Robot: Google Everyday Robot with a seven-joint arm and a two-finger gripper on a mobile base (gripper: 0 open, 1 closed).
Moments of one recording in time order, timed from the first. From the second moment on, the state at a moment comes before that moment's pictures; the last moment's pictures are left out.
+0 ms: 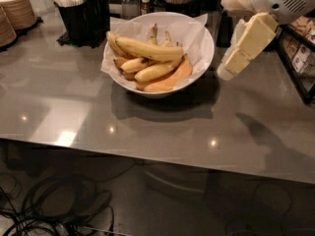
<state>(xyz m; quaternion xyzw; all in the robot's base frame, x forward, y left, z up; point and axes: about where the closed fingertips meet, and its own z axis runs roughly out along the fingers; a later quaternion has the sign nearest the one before) 0.510 -0.123 1.025 -0.62 0.72 0.11 0.31</state>
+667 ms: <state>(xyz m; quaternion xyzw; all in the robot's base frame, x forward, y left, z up) 0.575 -0.065 1.007 -0.62 0.70 0.16 0.33</state>
